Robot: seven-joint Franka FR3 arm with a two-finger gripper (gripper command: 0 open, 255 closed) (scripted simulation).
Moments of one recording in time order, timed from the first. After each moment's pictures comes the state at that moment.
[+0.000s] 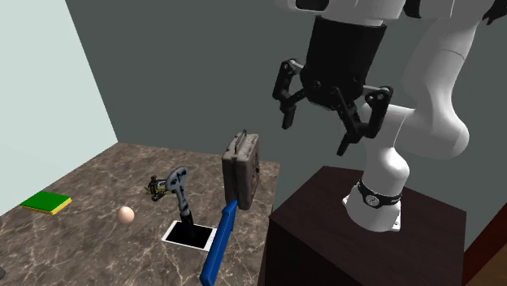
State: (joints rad) arm -0.04 -0.55 -0.05 -2.22 -0.18 1.65 -0.14
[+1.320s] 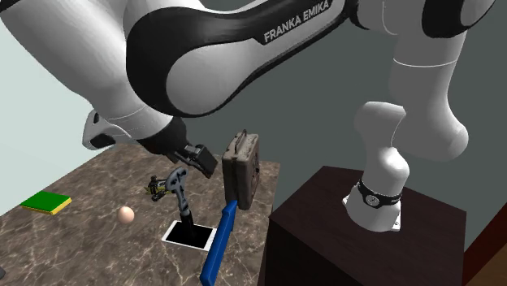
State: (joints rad) arm -0.17 0.27 -0.26 -1.63 -0.27 1.55 -0.64
